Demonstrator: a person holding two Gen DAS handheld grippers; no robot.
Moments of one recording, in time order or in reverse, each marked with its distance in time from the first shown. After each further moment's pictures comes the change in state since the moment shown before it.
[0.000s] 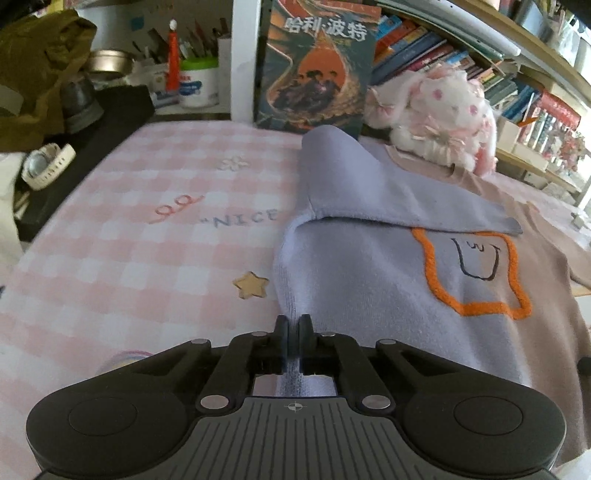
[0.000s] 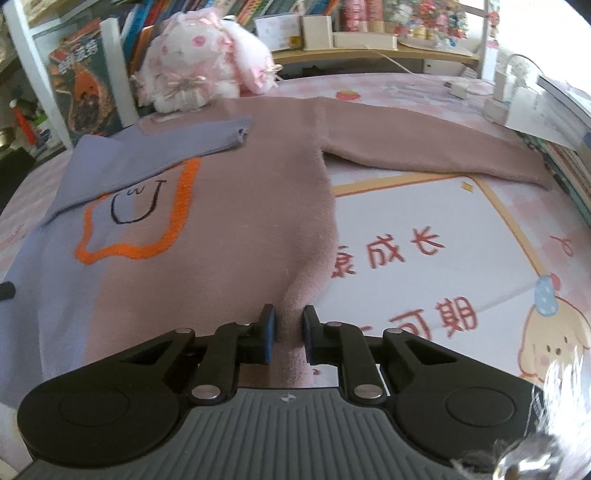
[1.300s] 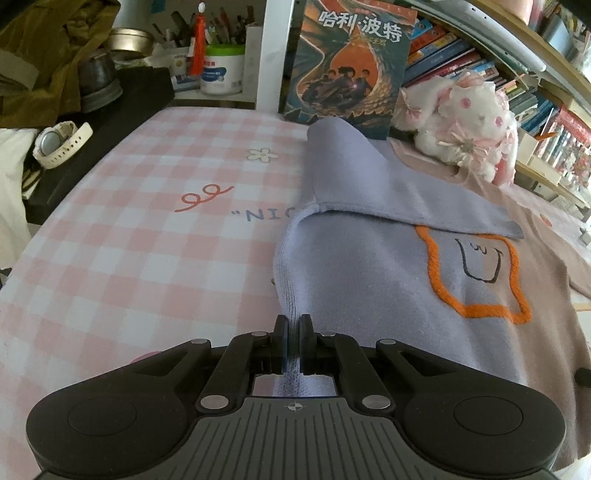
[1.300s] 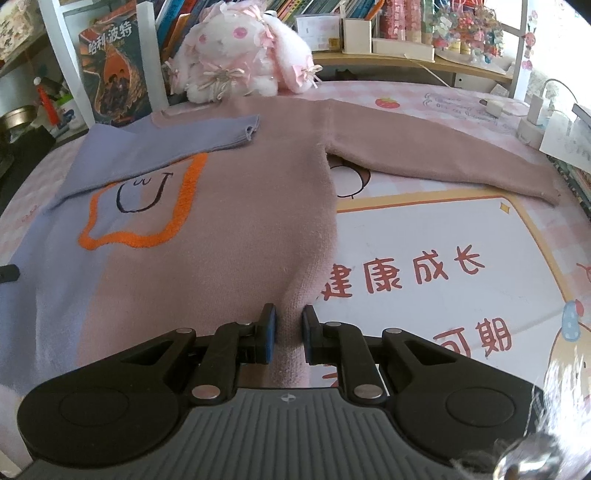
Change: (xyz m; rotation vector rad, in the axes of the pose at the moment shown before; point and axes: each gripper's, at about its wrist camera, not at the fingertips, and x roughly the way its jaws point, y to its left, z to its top) left arm 0.006 0.029 0.004 -0.061 0.024 -0.010; right arm 0.009 0.023 0.002 -0.071 0.002 0.031
